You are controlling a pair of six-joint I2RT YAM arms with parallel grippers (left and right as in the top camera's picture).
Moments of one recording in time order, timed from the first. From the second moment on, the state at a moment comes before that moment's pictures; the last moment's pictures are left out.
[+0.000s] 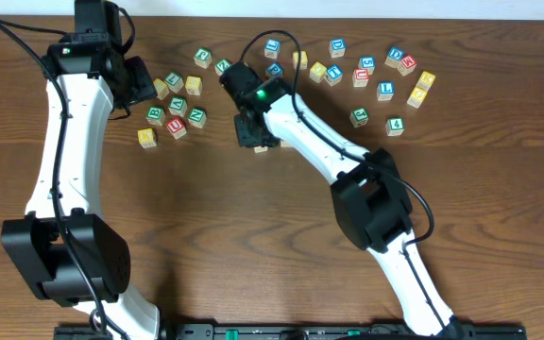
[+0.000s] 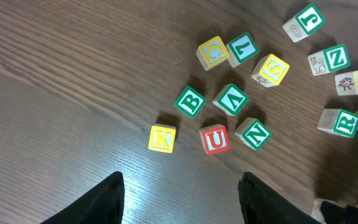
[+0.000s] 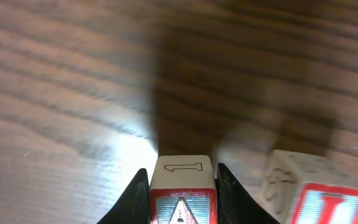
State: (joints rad) left arm 0.07 1.83 1.75 -1.06 -0.08 -0.33; right arm 0.66 2.46 2.15 -1.02 0.06 0.49
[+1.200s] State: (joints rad) left arm 0.07 1.83 1.73 -1.05 -0.08 -0.33; right arm 0.61 2.45 2.20 -1.06 0.09 0.58
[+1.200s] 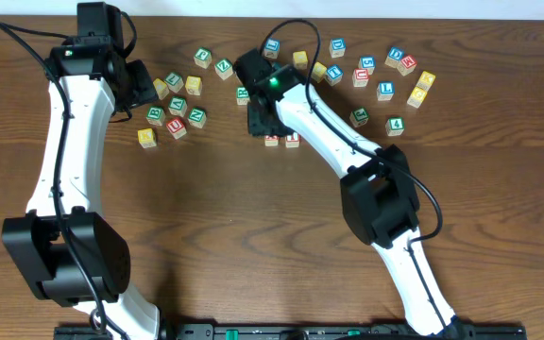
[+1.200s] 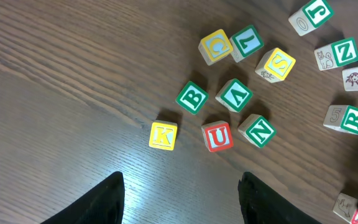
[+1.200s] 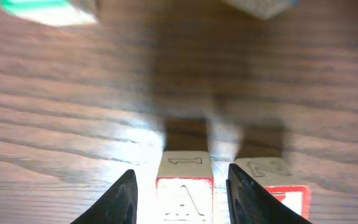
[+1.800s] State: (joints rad) left arm 0.07 1.83 1.73 -1.05 -0.08 -0.33; right arm 0.49 2.38 2.27 -0.85 0.12 0.51
